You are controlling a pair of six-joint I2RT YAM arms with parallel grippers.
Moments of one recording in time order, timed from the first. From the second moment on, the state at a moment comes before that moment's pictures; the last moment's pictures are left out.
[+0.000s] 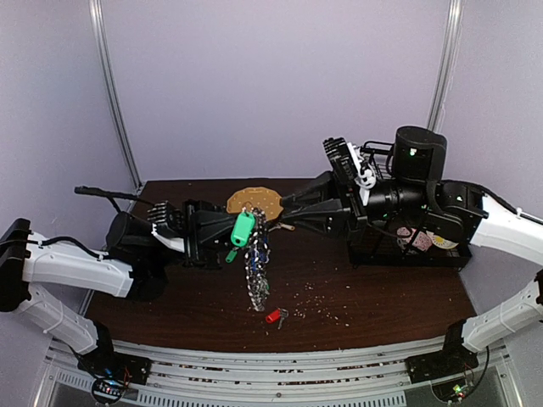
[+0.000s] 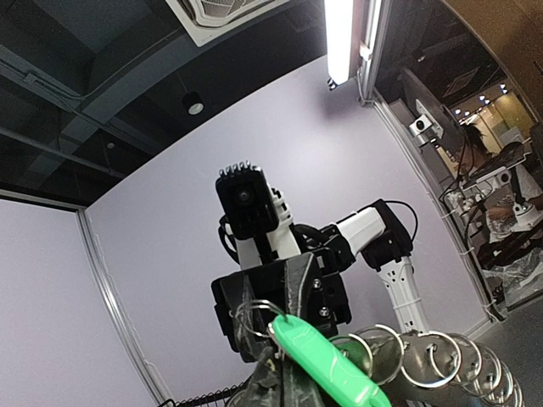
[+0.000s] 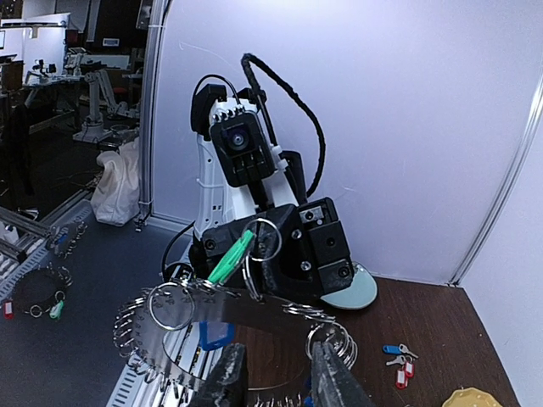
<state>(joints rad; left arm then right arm) -1.04 1.37 0.67 1.42 0.59 0.15 1.01 1.23 1.22 -0.06 -0.63 -0.24</state>
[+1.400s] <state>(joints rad) -1.04 1.35 0.67 1.38 0.56 0.21 1.09 1.32 1.29 -0.03 -0.55 -0.35</state>
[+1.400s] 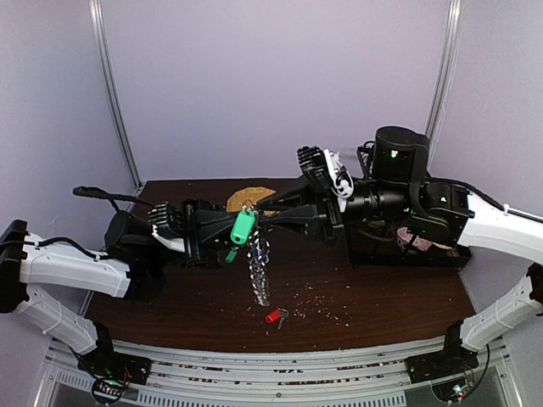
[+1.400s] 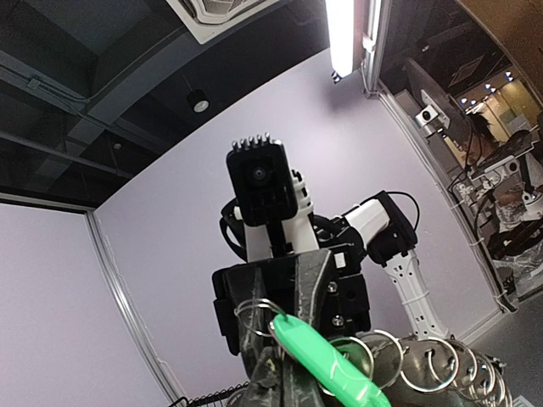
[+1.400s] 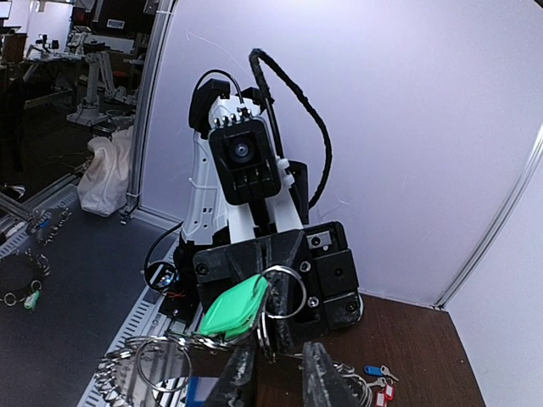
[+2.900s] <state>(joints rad) -1.04 1.06 0.80 0.47 0.19 0.10 1.14 1.39 1.40 -0.33 -0.05 -0.47</state>
